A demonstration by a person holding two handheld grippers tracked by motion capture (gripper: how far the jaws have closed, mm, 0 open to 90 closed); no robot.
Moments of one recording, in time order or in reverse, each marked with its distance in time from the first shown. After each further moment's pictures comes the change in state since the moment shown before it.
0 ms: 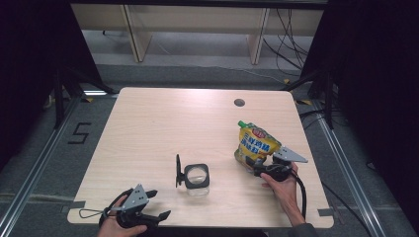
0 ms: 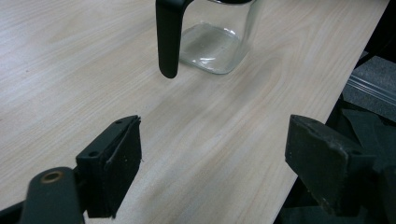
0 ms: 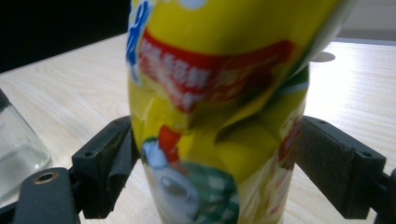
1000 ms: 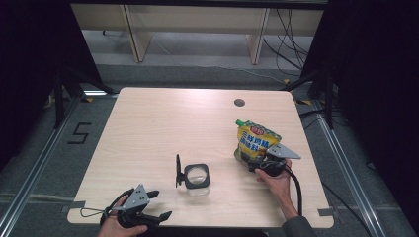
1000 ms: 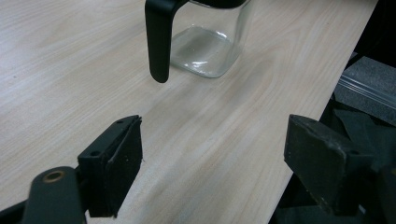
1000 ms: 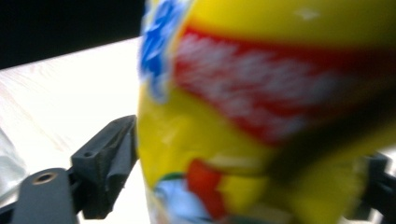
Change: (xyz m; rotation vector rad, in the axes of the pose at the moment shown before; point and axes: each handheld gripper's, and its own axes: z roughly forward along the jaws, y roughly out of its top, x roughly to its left) left arm 0.000 0.002 0.001 -0.004 -0.030 0.024; right arm 0.002 0.004 0.024 -0.035 0.016 -0.067
